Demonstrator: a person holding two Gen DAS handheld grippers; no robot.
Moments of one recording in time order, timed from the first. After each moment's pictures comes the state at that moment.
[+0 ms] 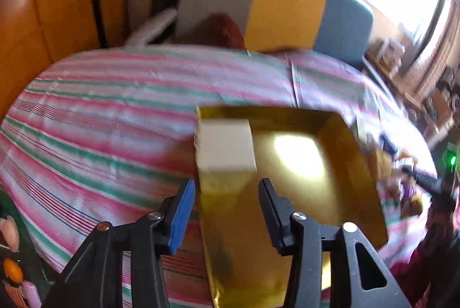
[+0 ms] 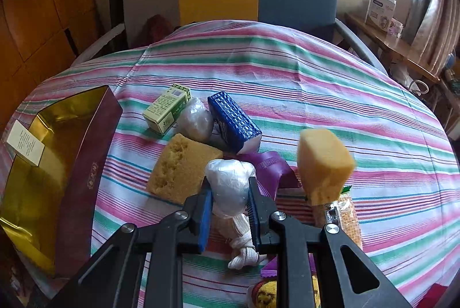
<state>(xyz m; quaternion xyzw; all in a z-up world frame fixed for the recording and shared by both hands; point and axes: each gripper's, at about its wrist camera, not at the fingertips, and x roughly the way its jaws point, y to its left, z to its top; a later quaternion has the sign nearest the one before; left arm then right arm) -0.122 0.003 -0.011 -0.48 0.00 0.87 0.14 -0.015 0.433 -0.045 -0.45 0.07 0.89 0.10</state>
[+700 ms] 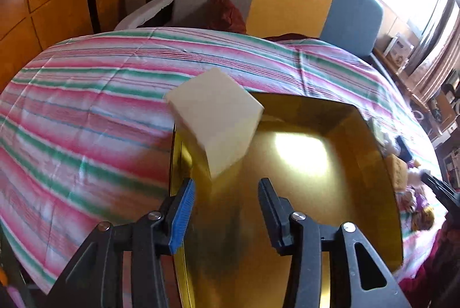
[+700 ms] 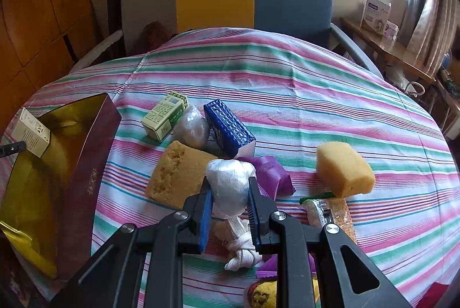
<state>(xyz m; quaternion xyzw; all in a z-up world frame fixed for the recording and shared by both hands) -0.151 0.022 -0.046 -0.48 -0.02 0.86 0.14 -0.010 0.437 -0.039 -0.43 0.07 0.89 0.12</state>
